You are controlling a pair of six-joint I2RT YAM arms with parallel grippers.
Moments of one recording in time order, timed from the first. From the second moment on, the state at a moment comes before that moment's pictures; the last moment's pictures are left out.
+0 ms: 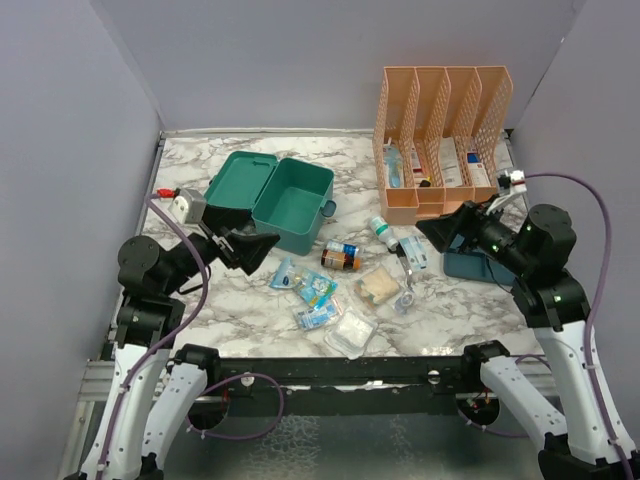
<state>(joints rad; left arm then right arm) -0.18 0.57 0.83 -0.14 0.62 -0.39 0.18 0.69 1.00 -0.46 -0.44 0.38</state>
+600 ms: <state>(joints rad) -0.17 0.69 0.64 0.12 0.85 -0.47 0.18 0.90 0.67 -0.36 -0.58 0.44</state>
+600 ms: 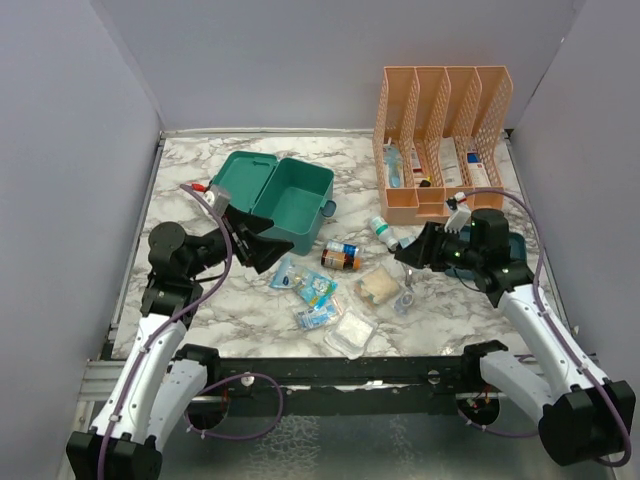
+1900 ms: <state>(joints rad) -0.31 0.92 0.64 0.25 0.70 -0.39 0.60 1.57 0.85 -0.01 -0.34 0.05</state>
